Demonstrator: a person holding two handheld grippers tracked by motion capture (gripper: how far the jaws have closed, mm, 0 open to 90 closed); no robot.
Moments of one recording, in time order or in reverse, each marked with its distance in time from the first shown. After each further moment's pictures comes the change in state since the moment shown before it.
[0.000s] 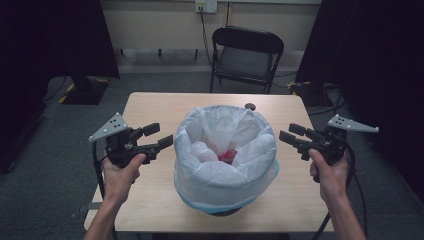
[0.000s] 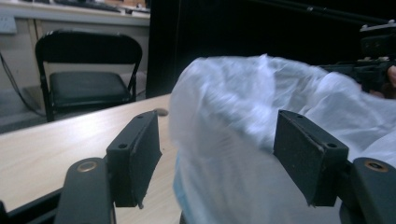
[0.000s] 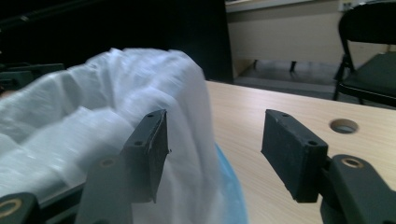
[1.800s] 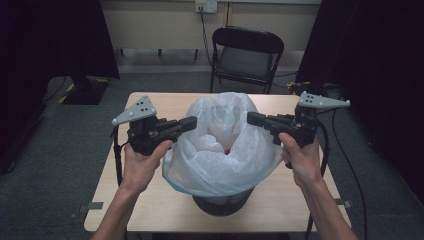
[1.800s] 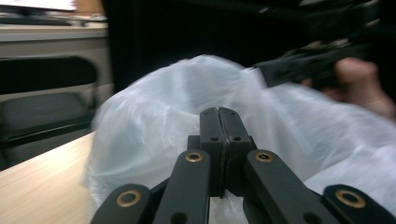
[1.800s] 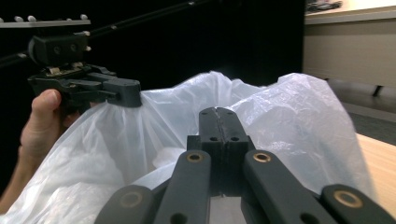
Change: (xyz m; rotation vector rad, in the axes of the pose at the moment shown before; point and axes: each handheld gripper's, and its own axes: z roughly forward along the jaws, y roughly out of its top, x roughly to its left) left arm -0.051 0.056 0.035 0.009 -0.161 0.074; right arm 0.073 0.057 0.048 -0.011 0.269 -0.058
